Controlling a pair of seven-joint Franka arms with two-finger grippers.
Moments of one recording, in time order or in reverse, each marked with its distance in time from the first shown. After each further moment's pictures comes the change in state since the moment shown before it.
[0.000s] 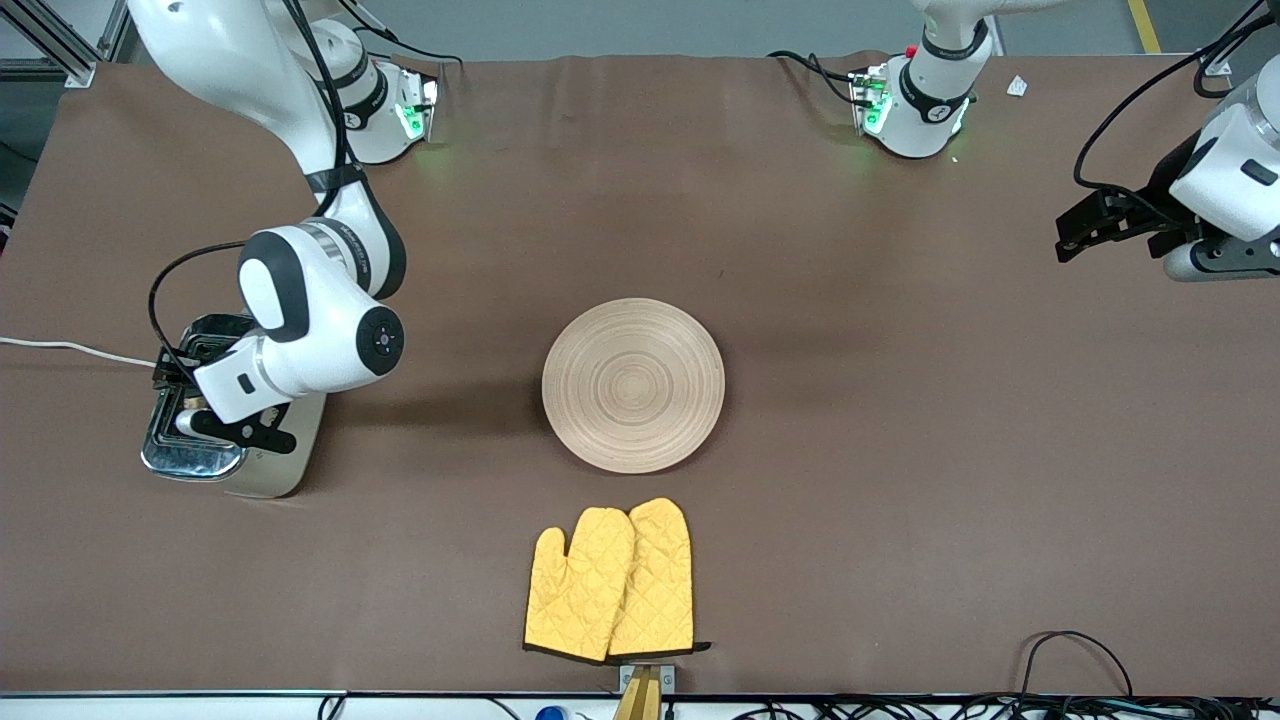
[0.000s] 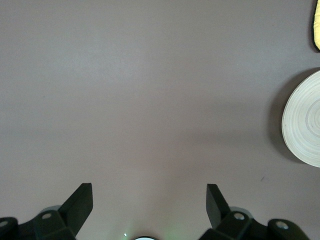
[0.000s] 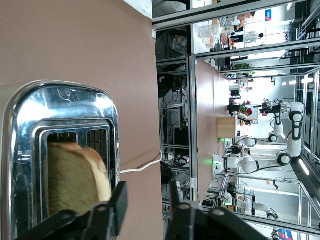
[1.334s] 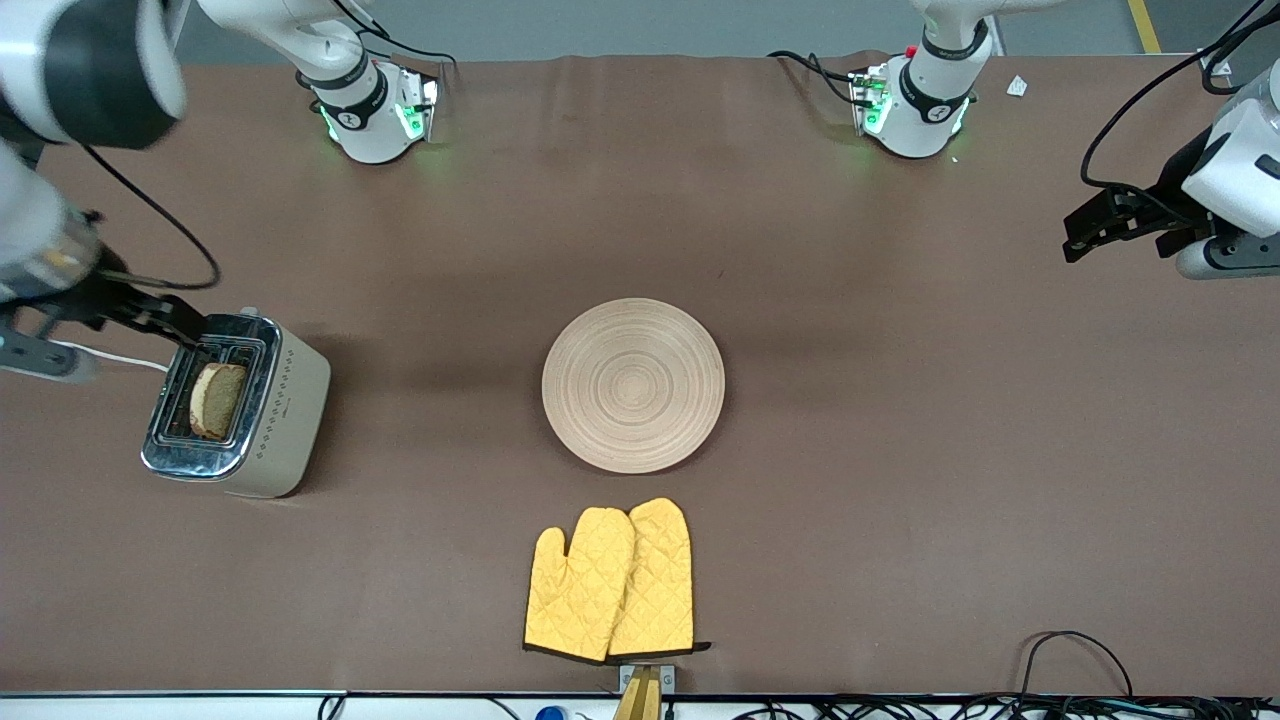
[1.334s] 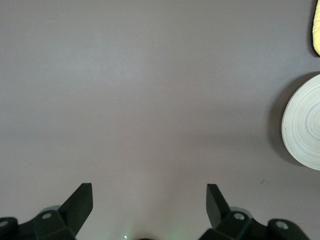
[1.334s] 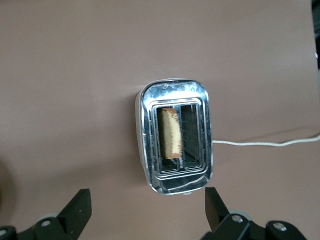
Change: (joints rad) left arm 0.005 -0.003 0.003 0.005 0.000 0.005 0.003; right arm -0.226 -0.304 -0.001 0.233 0.845 0.032 -0.442
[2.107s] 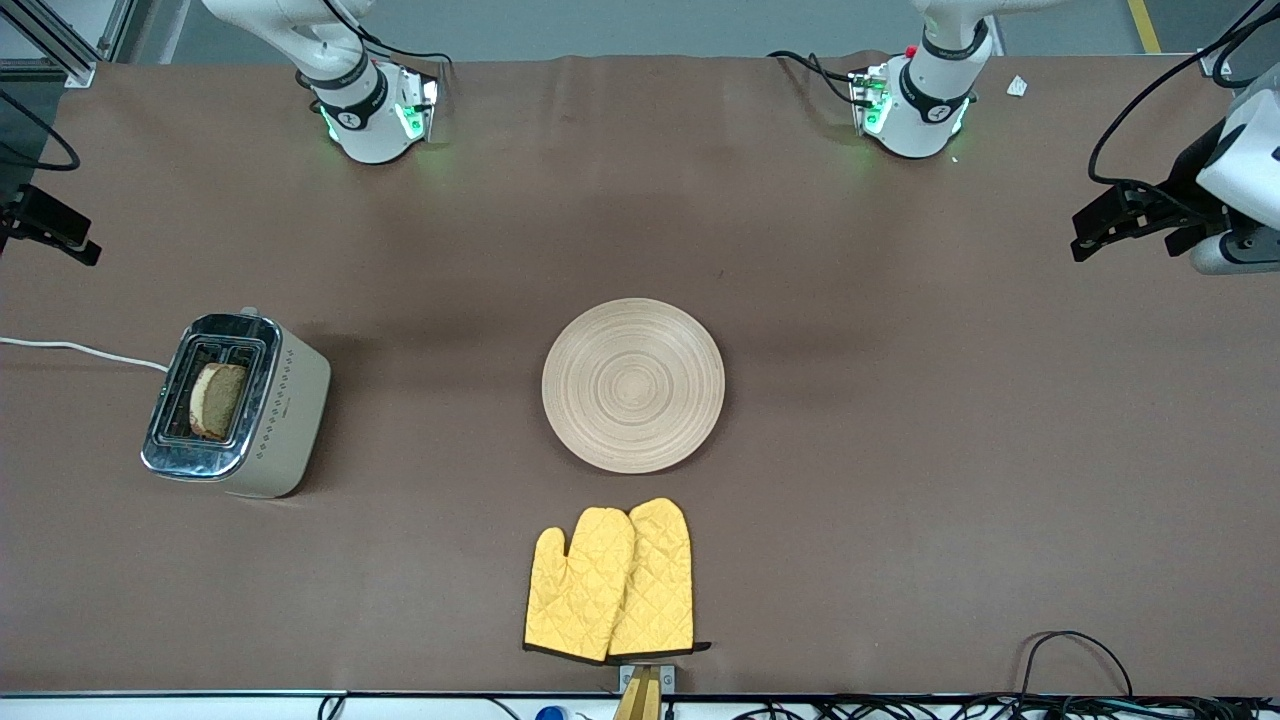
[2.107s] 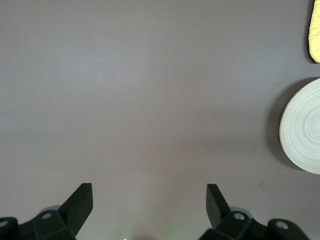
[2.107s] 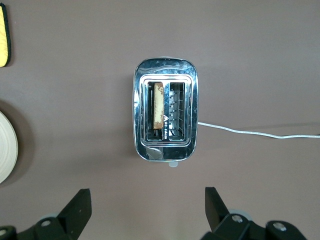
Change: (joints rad) left arm 0.002 0.000 0.003 0.023 0.000 -0.001 0.000; right arm -0.135 -0.123 0.000 -0.004 0.118 -0.126 -0.211
